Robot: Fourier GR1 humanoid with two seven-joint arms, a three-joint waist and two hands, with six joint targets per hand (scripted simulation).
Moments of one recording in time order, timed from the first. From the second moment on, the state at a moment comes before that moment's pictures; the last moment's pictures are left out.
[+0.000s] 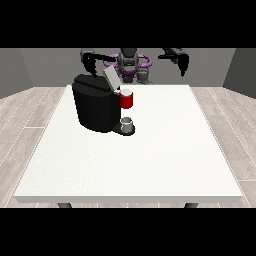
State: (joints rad) left arm -0.36 0.02 0.21 -1.18 -0.04 -0.29 -0.11; right arm -0.41 -0.18 -0.11 -1.21 -0.07 0.04 -0.03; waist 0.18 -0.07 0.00
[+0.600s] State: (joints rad) left arm -0.27 0.05 0.18 -1.34 0.00 -0.25 -0.06; right arm -0.55 -0.18 -0.09 -1.11 -0.03 0.07 -0.04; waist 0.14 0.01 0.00
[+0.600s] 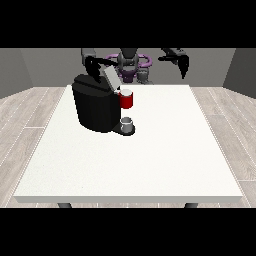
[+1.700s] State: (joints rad) left arm -0.25 0.10 0.18 -1.37 0.03 -0.20 -0.07; right arm -0.71 -0.14 -0.06 -1.02 0.04 0.06 -0.06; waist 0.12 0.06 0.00
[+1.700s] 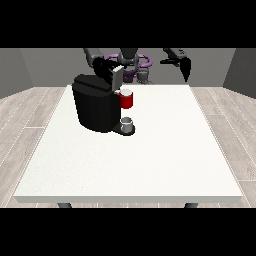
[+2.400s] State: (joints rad) left arm -0.27 0.13 0.19 -1.32 0.05 -0.20 -0.11; right arm -0.82 -0.09 -0.01 -0.99 0.14 0.03 -0.05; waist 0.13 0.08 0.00
